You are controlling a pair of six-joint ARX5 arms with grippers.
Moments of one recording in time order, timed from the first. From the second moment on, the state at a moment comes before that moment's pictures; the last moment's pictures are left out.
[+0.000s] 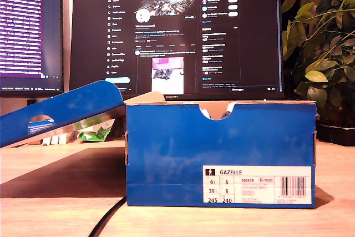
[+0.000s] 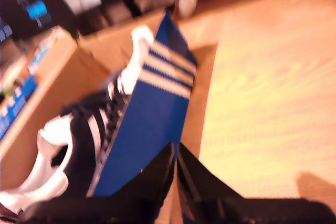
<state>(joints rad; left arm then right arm) 0.01 0.42 0.11 -0.07 0.31 -0.47 0.01 0.58 0.33 -0.21 -0.39 0.32</state>
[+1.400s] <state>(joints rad) 0.16 1.28 0.46 0.05 0.88 -0.34 0.21 1.18 0.40 0.17 -0.49 0.34</state>
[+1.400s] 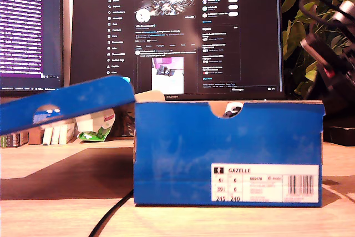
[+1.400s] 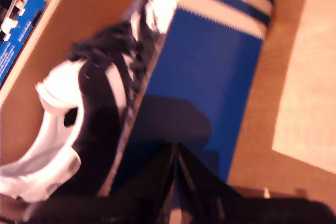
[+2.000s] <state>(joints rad) 0.12 1.28 0.68 0.07 1.10 -0.41 0.21 1.18 0.41 0.16 -0.49 0.34</state>
